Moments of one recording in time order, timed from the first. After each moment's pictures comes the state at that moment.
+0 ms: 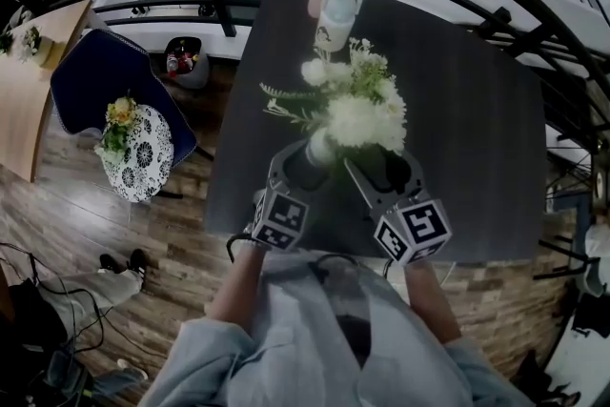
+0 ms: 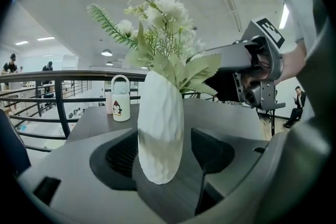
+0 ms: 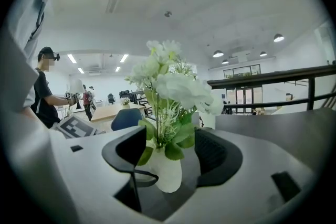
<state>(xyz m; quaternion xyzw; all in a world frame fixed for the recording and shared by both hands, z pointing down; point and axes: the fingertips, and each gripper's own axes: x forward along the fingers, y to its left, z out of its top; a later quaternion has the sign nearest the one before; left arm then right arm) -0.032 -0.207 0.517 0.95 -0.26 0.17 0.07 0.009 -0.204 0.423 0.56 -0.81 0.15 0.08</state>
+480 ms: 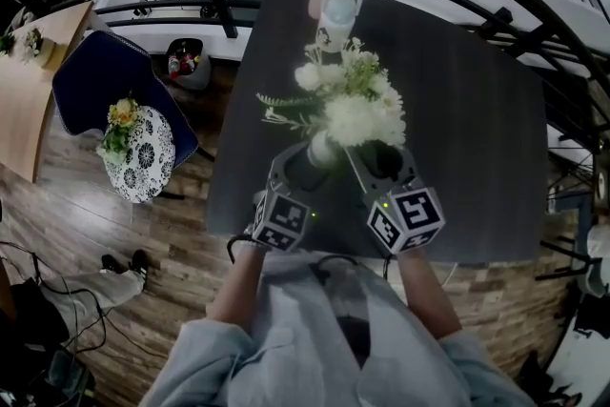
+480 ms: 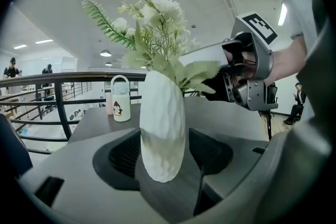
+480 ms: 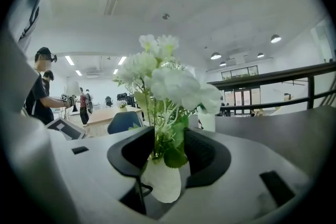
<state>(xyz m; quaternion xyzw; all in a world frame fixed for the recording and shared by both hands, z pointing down) -0.032 -0.207 0.517 0.95 -0.26 0.18 0.06 0.008 -0.227 0.424 0.56 -0.81 0.14 0.07</state>
